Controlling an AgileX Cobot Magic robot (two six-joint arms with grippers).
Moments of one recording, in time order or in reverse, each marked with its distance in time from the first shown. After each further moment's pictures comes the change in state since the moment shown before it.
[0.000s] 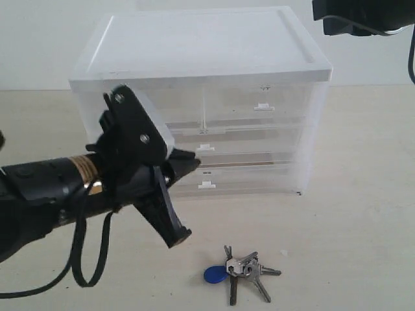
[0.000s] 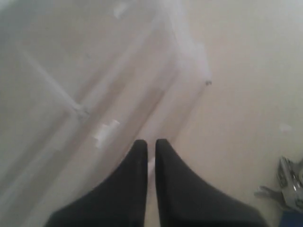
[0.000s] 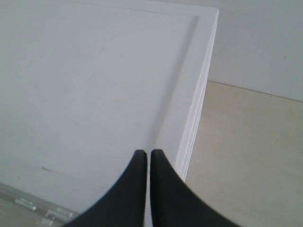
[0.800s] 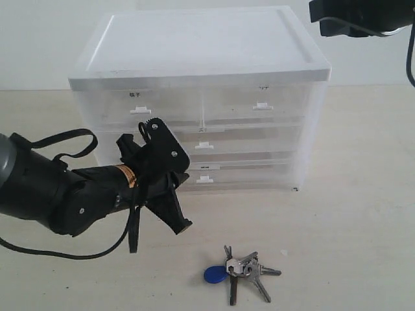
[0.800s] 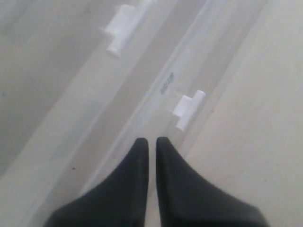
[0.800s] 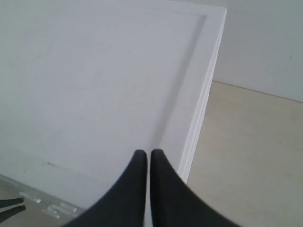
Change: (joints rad) left arm 0.121 0.366 -0.162 -0.134 -0.042 0.159; right arm 0.008 0.000 0.000 0.002 0.007 -0.012
